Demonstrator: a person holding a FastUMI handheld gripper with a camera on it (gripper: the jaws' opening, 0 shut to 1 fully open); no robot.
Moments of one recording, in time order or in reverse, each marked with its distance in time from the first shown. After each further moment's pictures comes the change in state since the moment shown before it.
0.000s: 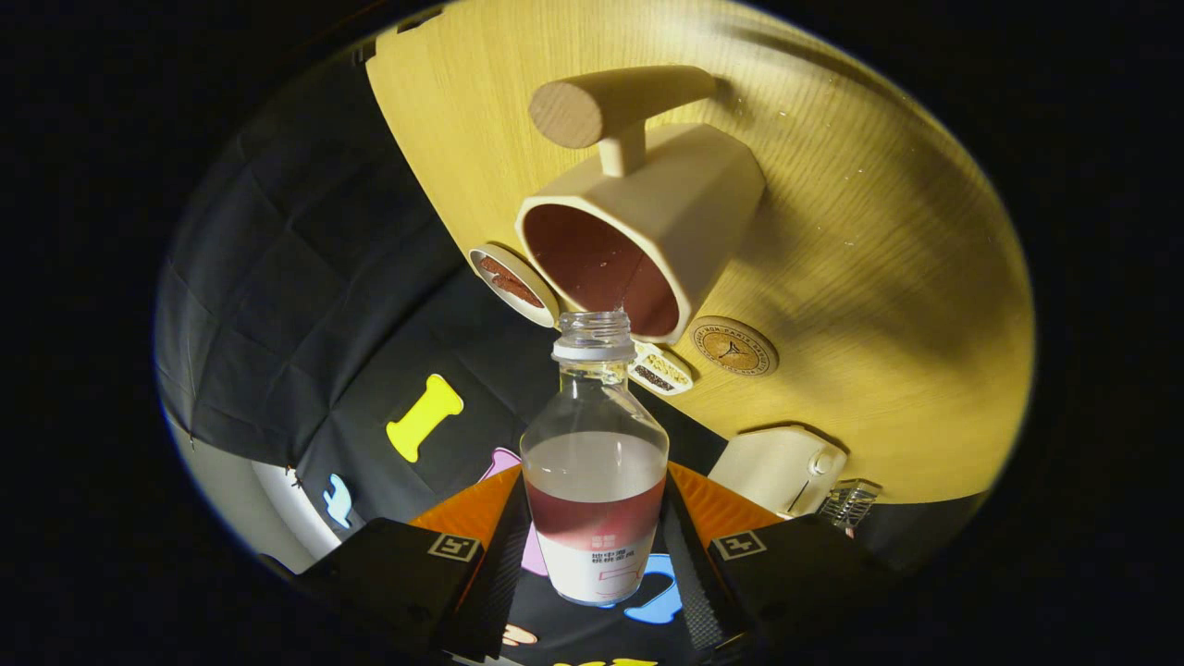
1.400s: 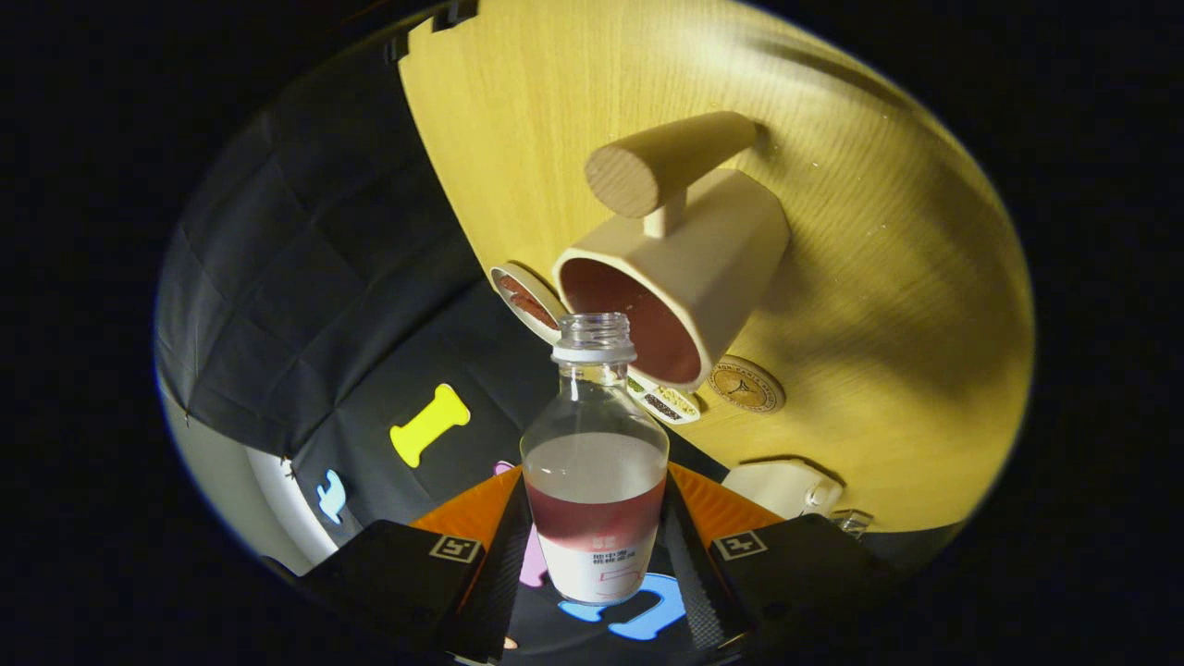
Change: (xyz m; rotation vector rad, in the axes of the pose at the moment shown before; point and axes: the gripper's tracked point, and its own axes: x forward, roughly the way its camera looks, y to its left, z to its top) arm -0.003 0.004 0.014 -0.177 -0.071 0.046
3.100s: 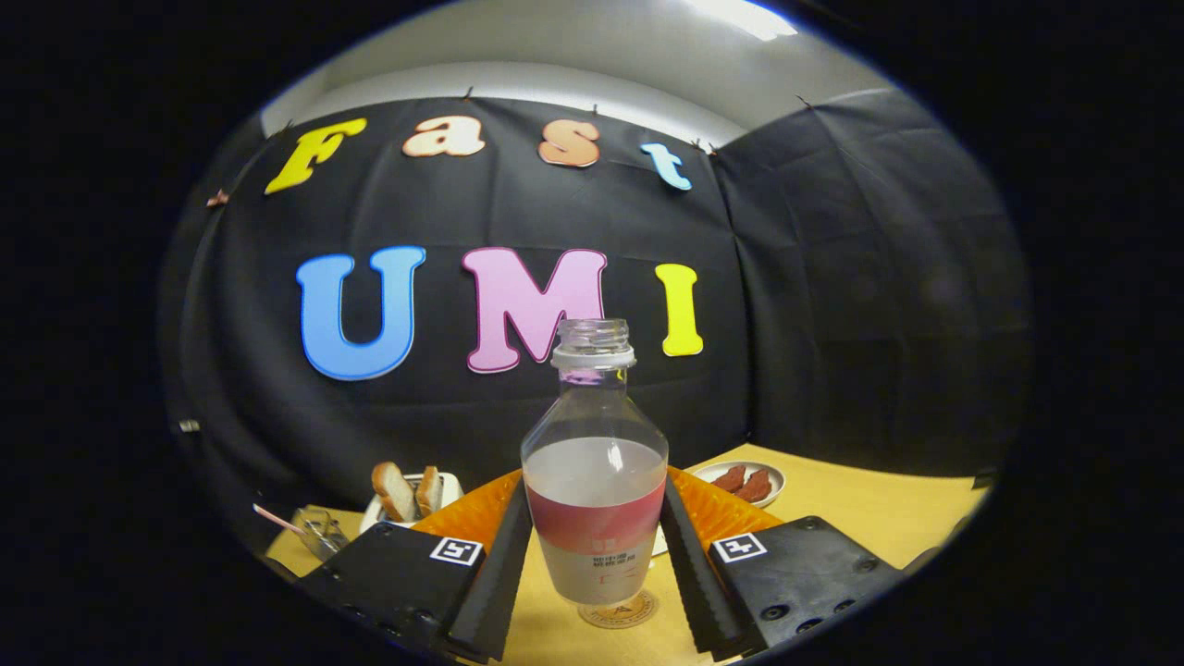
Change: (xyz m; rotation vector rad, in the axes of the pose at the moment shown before) arm 0.004 0.042 -0.159 -2.250 -0.237 0.456
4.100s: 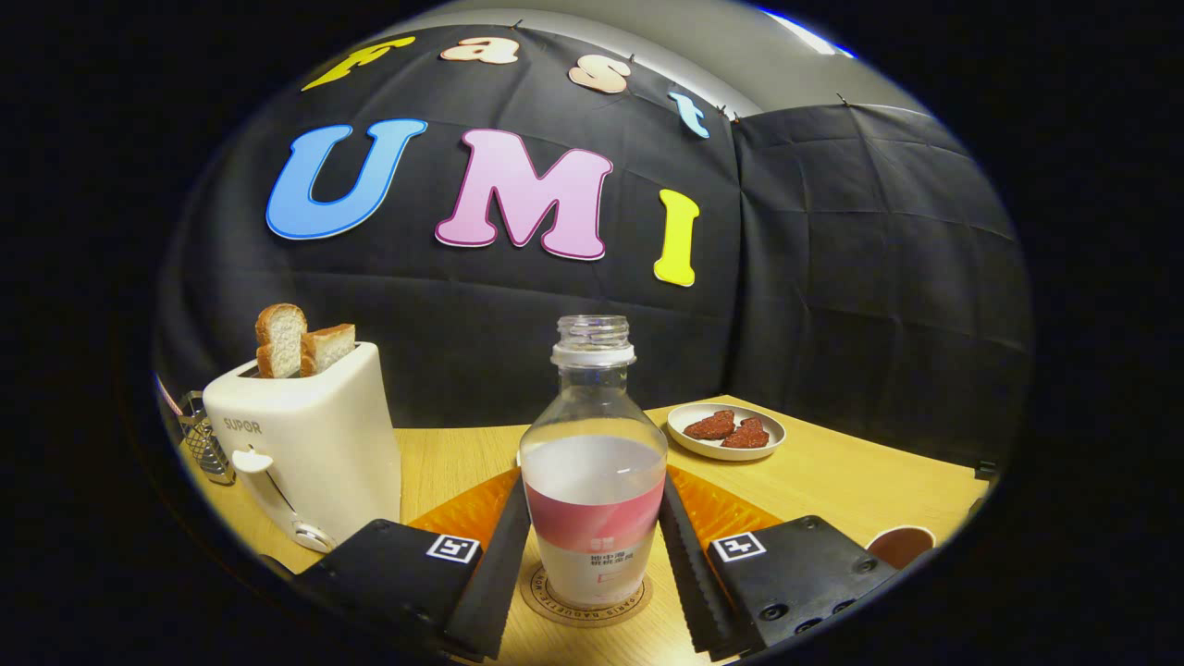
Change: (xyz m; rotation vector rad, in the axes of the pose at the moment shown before) arm 0.044 -0.006 -0.162 -0.068 0.158 -0.110
